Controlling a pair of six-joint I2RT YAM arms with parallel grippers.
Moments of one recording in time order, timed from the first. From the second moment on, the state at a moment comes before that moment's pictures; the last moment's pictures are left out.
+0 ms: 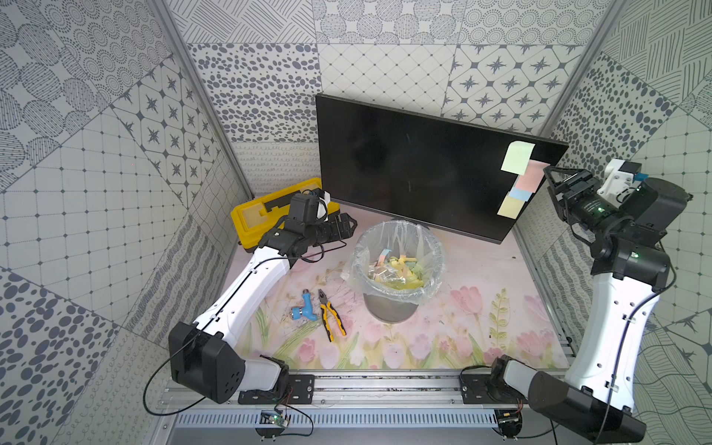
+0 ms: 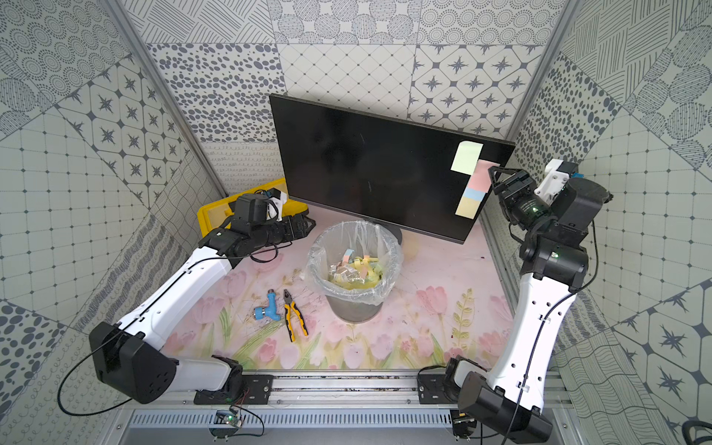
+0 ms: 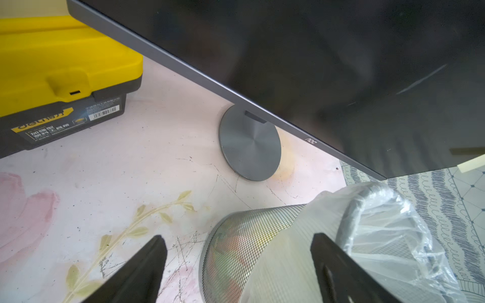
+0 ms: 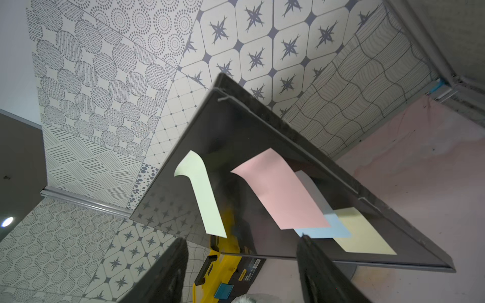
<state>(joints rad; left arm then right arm) -0.31 1.39 1.31 -0.54 0.26 -0.50 -0.48 1.15 1.58 -0.58 -0.73 0.91</state>
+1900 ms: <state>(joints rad) -0.31 1.39 1.29 -0.59 0.33 -0.49 -0.23 1.08 1.51 -0.49 -0.63 0.91</state>
